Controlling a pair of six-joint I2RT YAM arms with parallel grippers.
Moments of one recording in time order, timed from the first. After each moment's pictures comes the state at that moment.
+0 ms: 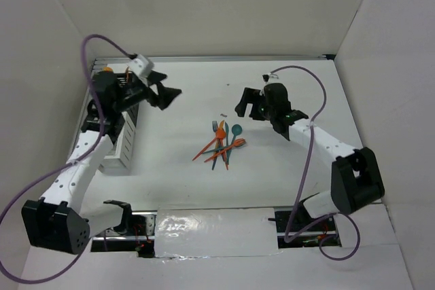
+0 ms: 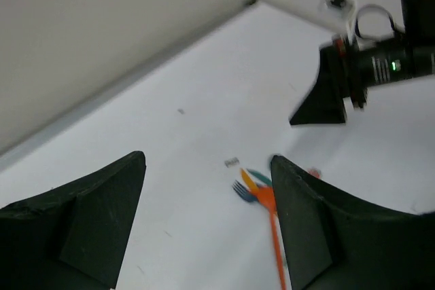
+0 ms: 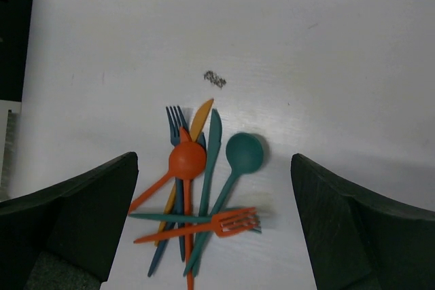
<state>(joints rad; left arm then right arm) -0.08 1.14 1.04 0.13 0.70 -0.03 0.39 1.46 0.96 -0.05 -0.04 0.47</state>
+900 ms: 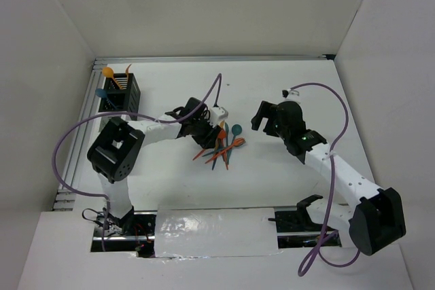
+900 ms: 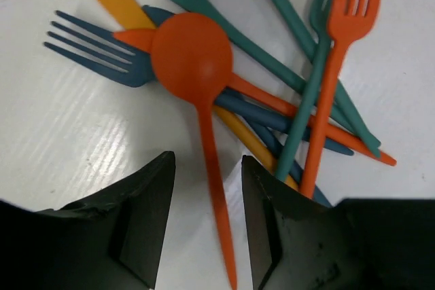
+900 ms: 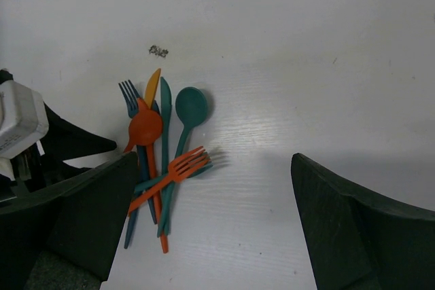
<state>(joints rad) -0.58 1.86 1.12 -0.20 0.36 0.17 0.40 1.09 0.73 -0.20 0.16 0.56</state>
